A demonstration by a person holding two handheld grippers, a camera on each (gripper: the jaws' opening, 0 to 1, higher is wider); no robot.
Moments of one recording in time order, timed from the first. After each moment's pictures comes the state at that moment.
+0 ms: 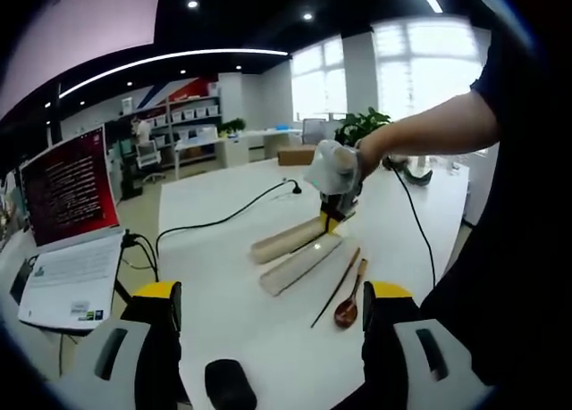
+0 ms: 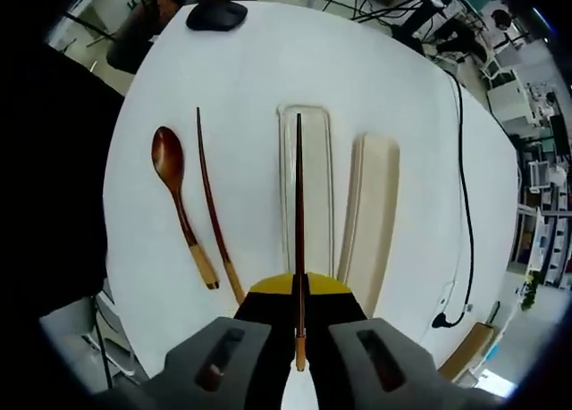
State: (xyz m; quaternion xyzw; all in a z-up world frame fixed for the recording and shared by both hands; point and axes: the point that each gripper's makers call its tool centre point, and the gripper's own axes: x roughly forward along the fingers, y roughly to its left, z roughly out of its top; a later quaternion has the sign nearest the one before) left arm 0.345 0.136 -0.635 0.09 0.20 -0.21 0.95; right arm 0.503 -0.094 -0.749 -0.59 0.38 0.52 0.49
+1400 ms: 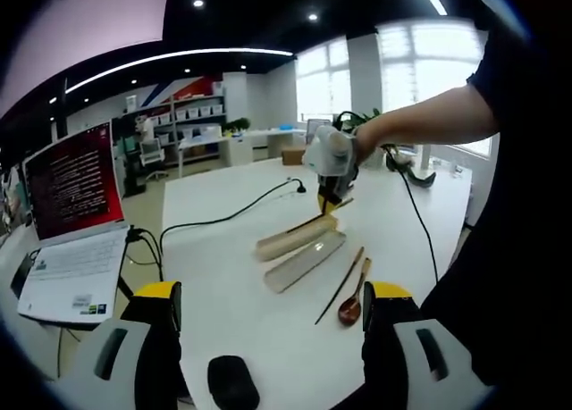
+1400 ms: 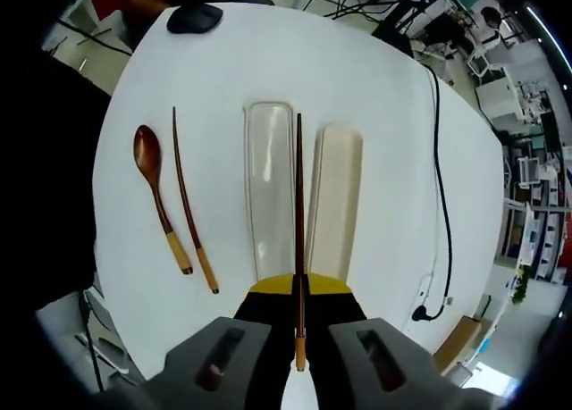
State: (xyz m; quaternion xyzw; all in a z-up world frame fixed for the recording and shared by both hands) left arm 0.342 0.111 -0.619 0.08 0.20 -0.20 0.96; right arm 0.535 -0.095 -0.730 -0.60 0.37 0.49 0.51
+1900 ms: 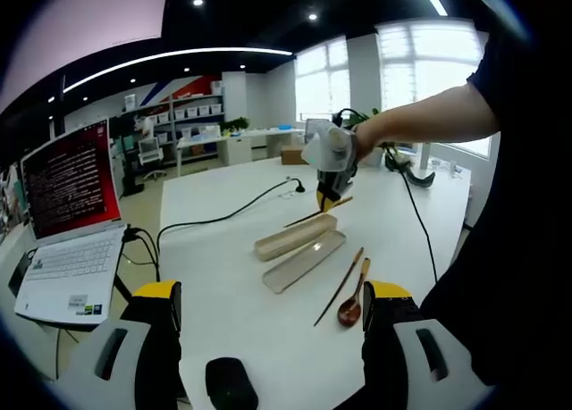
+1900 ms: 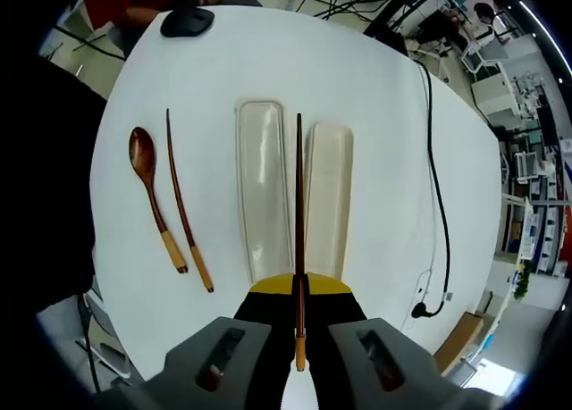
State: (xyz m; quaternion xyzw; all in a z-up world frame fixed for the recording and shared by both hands) left arm 0.346 0.109 -0.623 0.07 0.20 -0.21 0.95; right arm 0.542 -0.097 -0.727 -0.59 0.37 0.49 0.52
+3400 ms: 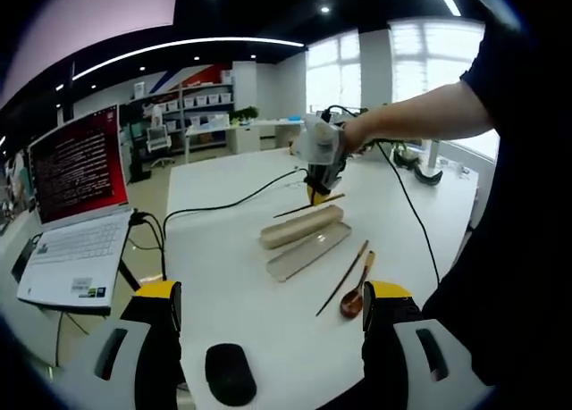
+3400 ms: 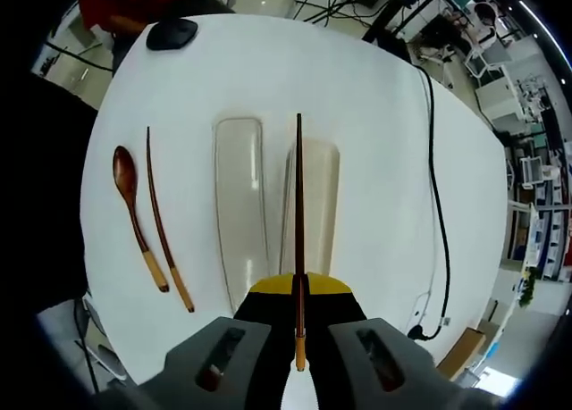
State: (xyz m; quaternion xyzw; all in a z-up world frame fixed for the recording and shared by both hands) left arm 0.340 0.131 -0.638 0.06 0.23 -0.19 0.95; right arm 0.565 -0.069 -0.742 -0.58 0.37 0.51 0.51
